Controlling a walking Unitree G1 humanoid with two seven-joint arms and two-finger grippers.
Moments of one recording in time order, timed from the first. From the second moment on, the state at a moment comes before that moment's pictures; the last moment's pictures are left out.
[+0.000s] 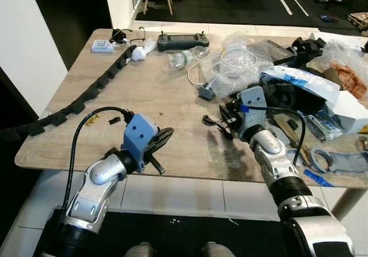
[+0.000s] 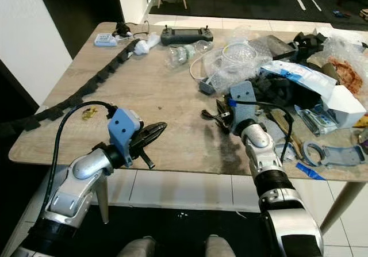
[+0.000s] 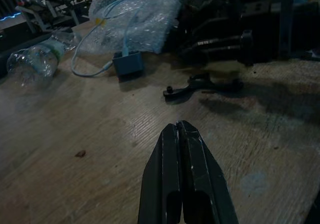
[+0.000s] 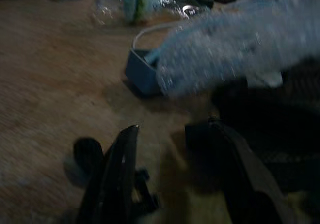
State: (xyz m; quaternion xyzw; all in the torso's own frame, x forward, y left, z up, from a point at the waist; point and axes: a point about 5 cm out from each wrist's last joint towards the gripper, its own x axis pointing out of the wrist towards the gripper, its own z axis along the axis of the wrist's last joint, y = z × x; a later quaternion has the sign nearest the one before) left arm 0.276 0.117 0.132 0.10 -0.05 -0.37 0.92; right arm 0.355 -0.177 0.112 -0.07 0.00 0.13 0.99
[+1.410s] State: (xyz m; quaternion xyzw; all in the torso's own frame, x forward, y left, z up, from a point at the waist) left arm 0.271 0.089 0.151 0.09 -0.08 -0.46 0.88; right arm 0.361 -0.164 0.092 0.07 0.11 0.18 0.98
